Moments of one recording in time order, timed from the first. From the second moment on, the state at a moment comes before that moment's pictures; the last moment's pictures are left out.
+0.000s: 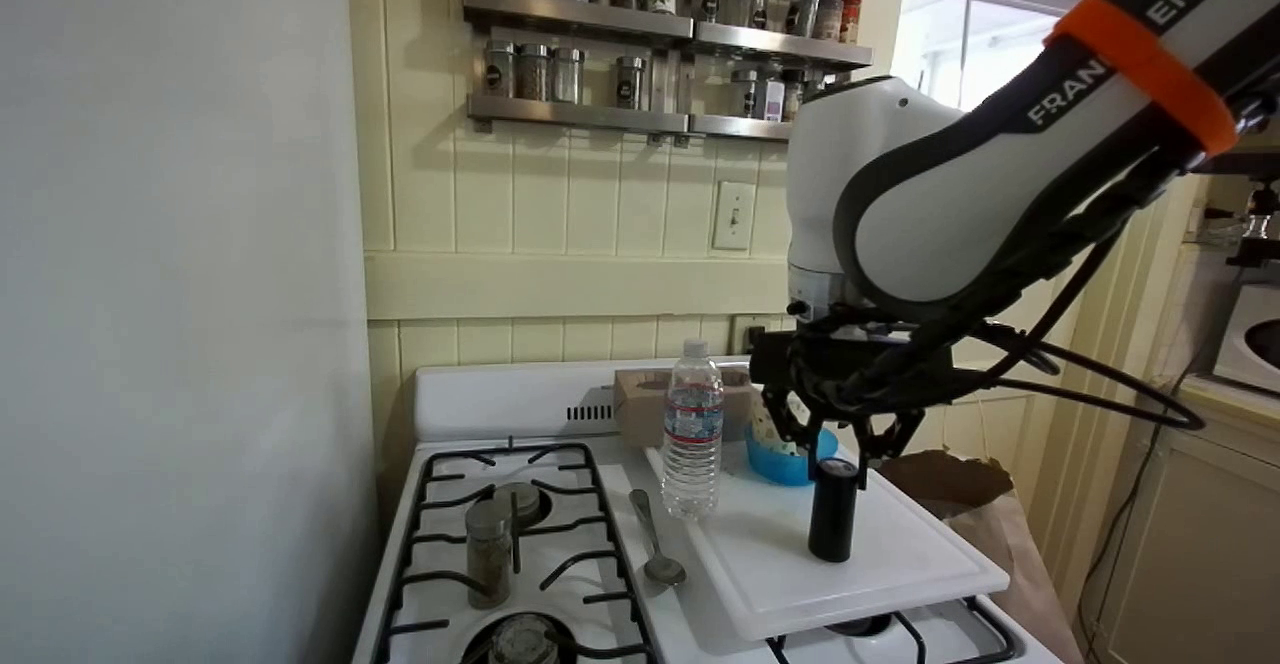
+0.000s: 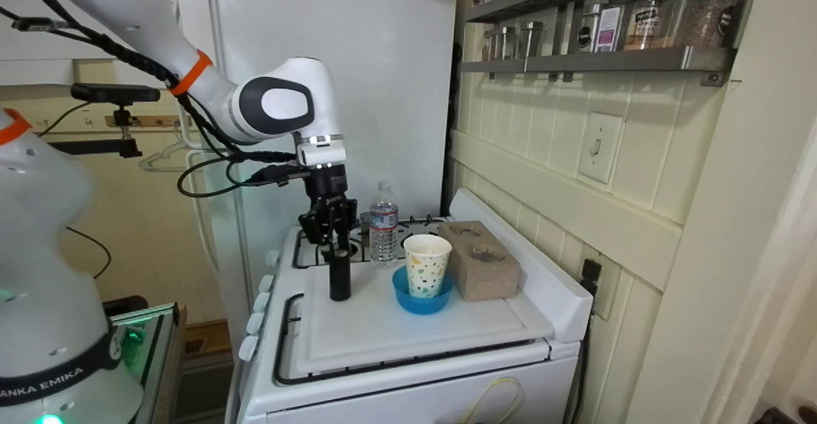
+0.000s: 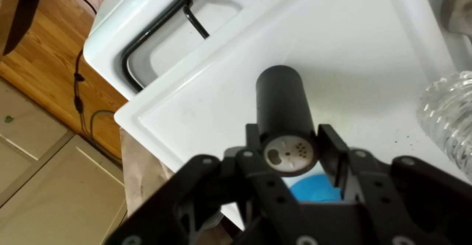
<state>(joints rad) -0.08 -0.36 0.26 -2.72 -0.23 2.39 1.22</state>
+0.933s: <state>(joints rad) -0.04 -0.37 0.25 -2.67 -0.22 2.24 1.20</state>
